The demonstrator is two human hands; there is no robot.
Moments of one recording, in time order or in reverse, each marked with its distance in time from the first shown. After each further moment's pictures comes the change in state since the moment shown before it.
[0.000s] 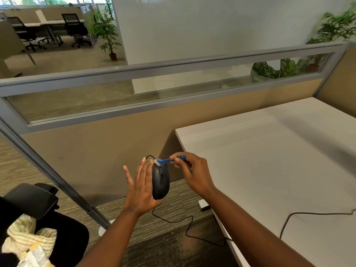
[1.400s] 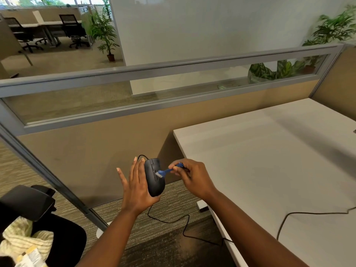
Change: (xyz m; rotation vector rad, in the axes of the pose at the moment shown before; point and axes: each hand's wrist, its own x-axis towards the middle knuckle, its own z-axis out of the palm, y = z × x) left_hand 0.003 -0.002 0.006 -0.071 0.013 -0.141; right_hand -0.006 0.011 -0.008 -0.102 -0.145 -0.032
